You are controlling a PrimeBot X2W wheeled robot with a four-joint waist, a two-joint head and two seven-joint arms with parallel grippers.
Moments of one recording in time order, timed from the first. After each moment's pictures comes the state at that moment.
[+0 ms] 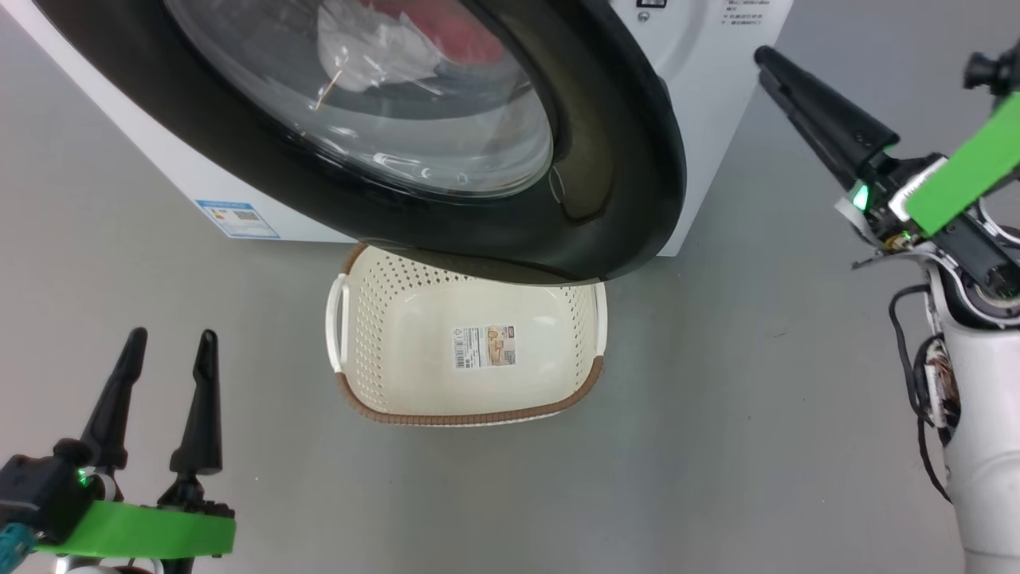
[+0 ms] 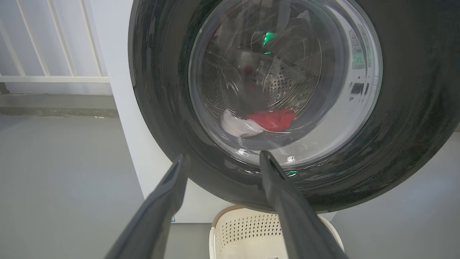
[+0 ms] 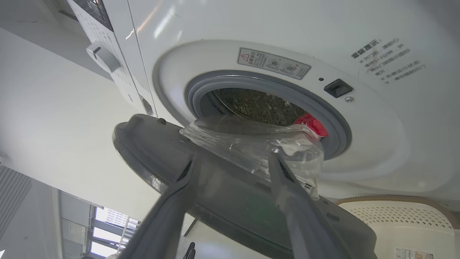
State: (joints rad) left arm -0.12 0.22 -0.07 0.04 -0.39 -0.13 -0.25; right arm -0.73 -0.22 -0.01 0.24 1.41 0.13 0.62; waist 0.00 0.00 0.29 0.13
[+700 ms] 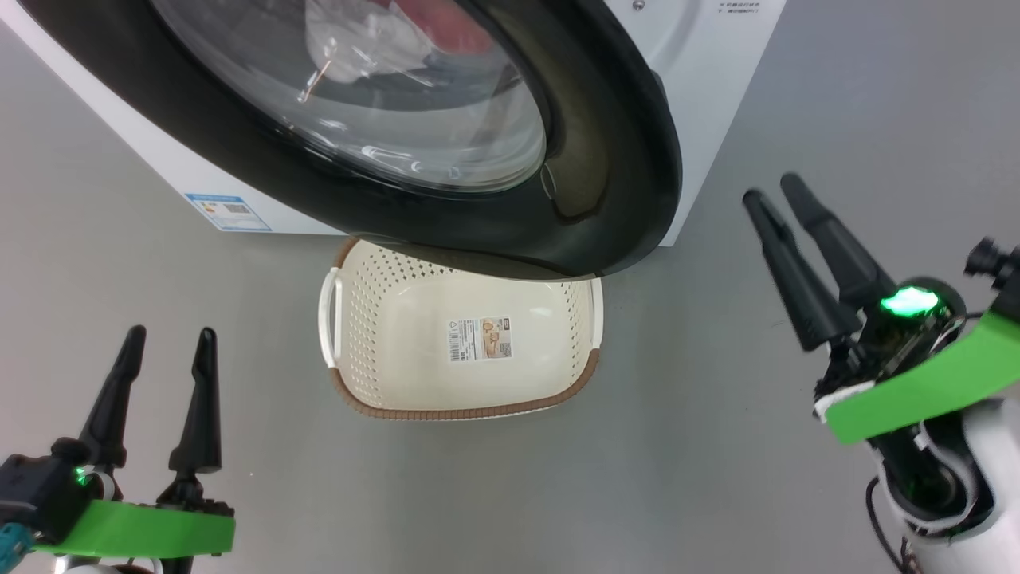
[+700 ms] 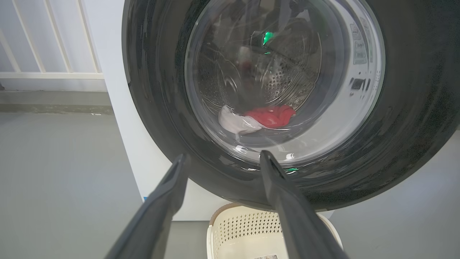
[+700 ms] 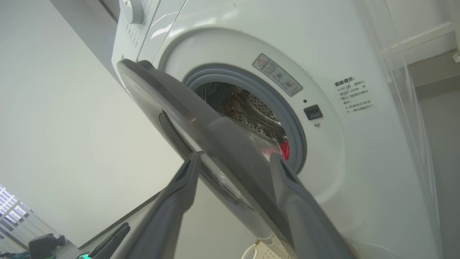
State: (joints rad) left arm -0.12 0.22 -0.07 0.03 -0.39 -0.13 -0.25; right arm -0.34 -0.36 0.24 -0.19 1.01 0.13 0.01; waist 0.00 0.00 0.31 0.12
